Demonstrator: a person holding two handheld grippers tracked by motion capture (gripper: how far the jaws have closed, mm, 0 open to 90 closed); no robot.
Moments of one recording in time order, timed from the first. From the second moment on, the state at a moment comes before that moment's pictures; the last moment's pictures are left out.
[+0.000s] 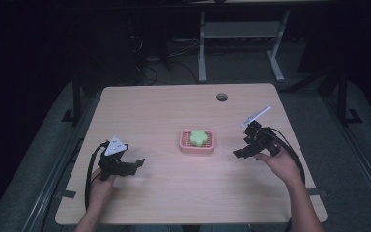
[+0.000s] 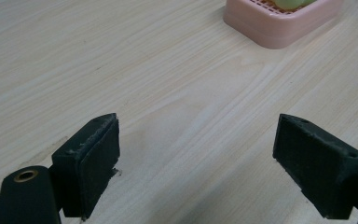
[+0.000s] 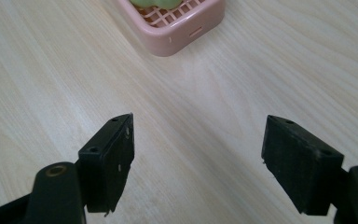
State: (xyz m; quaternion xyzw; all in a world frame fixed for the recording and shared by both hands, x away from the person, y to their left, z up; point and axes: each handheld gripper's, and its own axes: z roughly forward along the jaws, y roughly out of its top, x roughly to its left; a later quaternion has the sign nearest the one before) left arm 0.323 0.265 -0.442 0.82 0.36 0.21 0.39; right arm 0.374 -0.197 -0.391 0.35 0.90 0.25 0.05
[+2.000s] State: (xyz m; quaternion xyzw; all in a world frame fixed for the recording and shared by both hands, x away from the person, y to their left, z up) left arm 0.324 0.263 -0.445 0.83 0.36 0.20 0.37; right arm 0.288 -0.266 -0.445 0.42 0.85 0.31 0.05
